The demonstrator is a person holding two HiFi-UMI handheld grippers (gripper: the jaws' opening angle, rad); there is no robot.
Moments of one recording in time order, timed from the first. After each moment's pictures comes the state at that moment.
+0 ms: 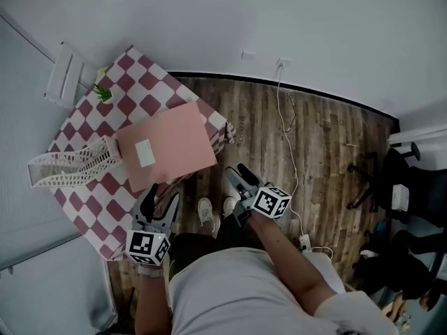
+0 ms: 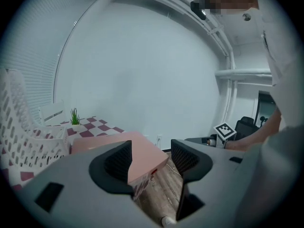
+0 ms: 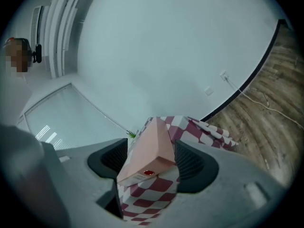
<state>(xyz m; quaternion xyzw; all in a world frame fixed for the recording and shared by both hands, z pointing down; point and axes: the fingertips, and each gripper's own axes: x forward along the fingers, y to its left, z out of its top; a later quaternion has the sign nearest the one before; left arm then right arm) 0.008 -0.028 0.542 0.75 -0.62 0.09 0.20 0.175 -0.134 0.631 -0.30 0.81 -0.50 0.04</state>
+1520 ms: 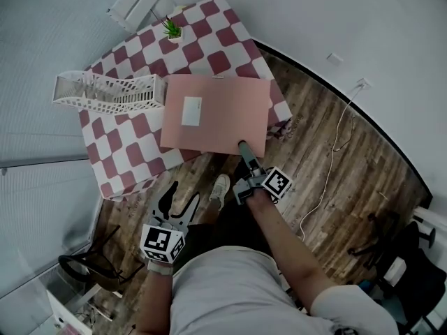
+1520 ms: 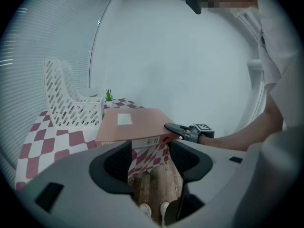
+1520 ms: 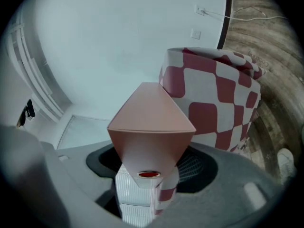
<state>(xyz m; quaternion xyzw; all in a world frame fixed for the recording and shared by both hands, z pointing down) 0.017 0.051 0.605 0.61 -0.73 0.12 0.29 0.050 -0.136 0.700 -0.10 0.69 -0.71 0.13</state>
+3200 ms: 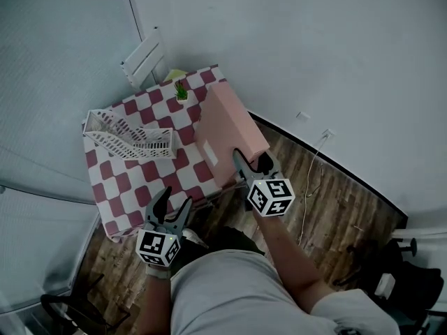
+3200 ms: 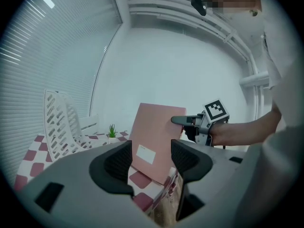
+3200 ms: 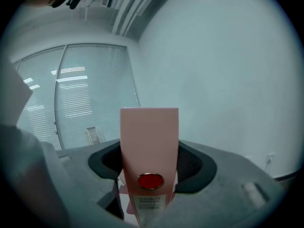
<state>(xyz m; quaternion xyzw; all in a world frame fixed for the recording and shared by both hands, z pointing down) -0.066 0.024 0.493 0.64 -0.75 0.01 0.16 -0.003 -0.182 0.474 -0.21 0.96 -0.15 -0.05</state>
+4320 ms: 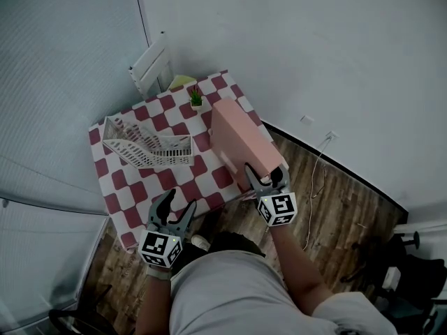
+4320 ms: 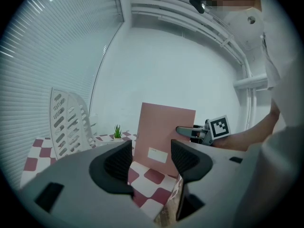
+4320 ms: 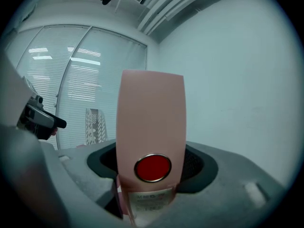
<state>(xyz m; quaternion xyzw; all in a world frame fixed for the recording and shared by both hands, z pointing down) -0.134 0.056 0.499 0.67 -0.73 0.01 0.16 -0.029 -0.146 0.505 -0.23 0.97 -0.01 -0.06</state>
